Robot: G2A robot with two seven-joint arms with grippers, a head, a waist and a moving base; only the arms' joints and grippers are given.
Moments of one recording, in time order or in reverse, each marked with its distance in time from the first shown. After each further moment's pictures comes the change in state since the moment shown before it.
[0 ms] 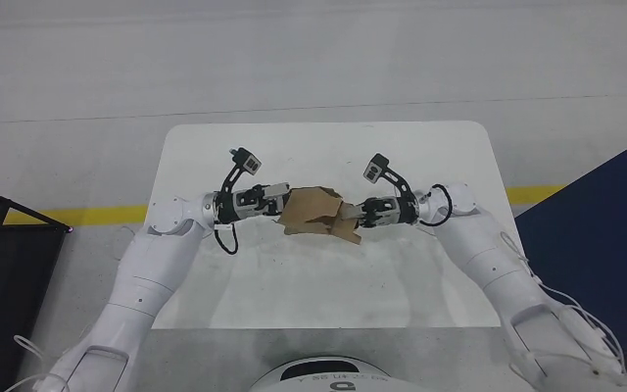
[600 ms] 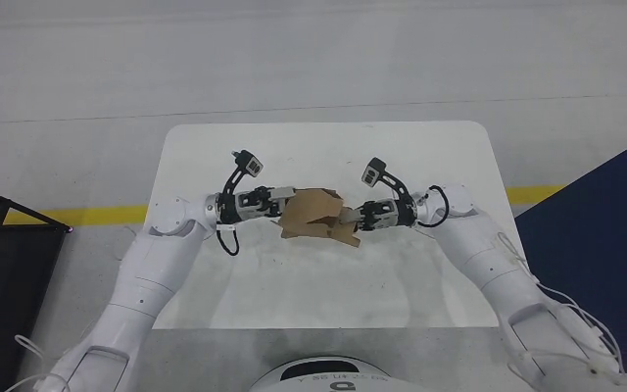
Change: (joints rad) left arm 0.003 0.000 0.013 0.004 0.007 0.049 -0.020; right arm -0.002 -0.006 0.001 0.023 0.005 0.013 0.013
